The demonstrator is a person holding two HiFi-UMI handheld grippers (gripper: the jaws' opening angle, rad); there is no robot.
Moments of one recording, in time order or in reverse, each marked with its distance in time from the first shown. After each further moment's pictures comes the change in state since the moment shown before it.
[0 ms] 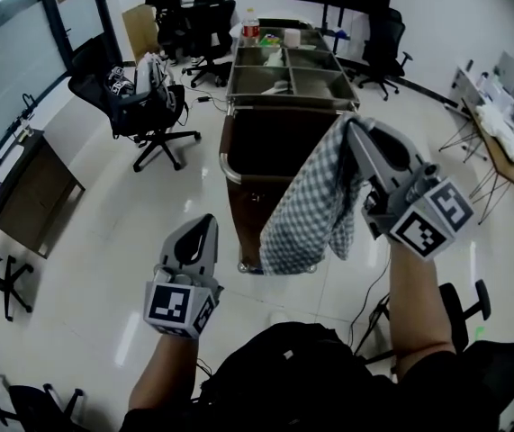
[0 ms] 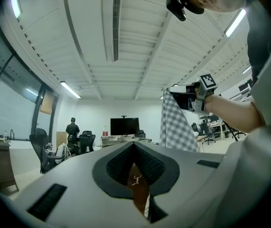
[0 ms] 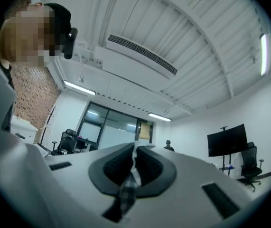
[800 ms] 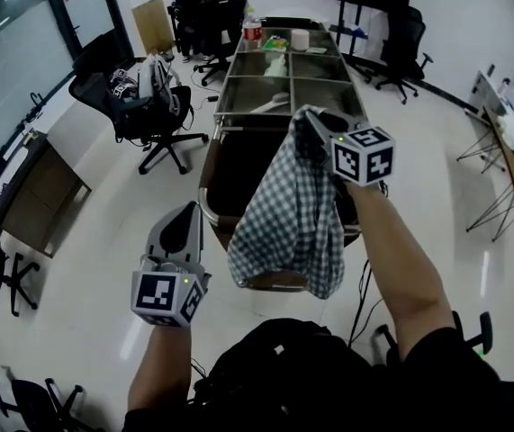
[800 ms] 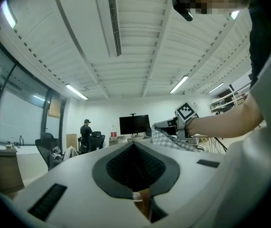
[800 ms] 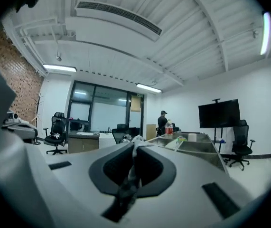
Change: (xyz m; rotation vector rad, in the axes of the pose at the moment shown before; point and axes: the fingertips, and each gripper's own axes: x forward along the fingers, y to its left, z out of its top) left arm 0.125 0.033 0.003 0.041 0.031 0.127; right arm 0.146 -0.211 -0.201 0.092 0.338 -0.073
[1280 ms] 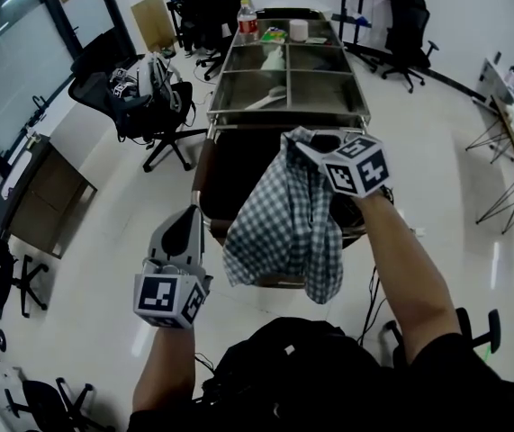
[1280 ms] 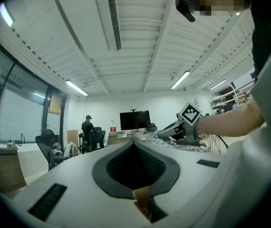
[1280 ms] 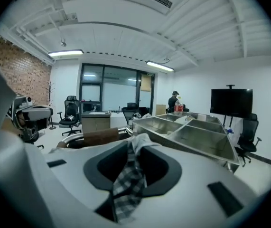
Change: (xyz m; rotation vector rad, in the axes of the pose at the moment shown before) left arm 0.023 -0.008 -0.019 -0.002 0.057 0.009; right arm 0.001 0.010 -0.075 -0.055 0.269 0.127
